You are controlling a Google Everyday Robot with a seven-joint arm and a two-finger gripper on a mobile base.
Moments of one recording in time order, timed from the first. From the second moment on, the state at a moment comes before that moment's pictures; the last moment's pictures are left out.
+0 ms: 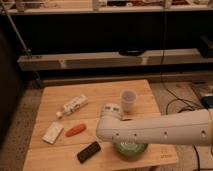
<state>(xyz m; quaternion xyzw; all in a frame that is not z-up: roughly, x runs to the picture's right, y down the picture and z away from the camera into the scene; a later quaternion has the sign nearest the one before) 0.027 0.227 0.716 -0.23 -0.07 -0.37 0.90</state>
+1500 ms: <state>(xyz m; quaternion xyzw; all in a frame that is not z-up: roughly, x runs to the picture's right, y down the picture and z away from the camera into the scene) -0.038 0.265 0.677 -0.21 -0.23 -0.44 0.84</state>
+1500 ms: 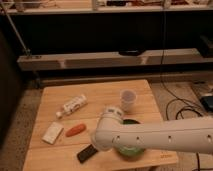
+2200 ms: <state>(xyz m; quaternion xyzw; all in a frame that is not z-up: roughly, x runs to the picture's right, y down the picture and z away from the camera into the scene) -0.058 0.320 0.708 -0.24 -0.23 -0.51 0.80</state>
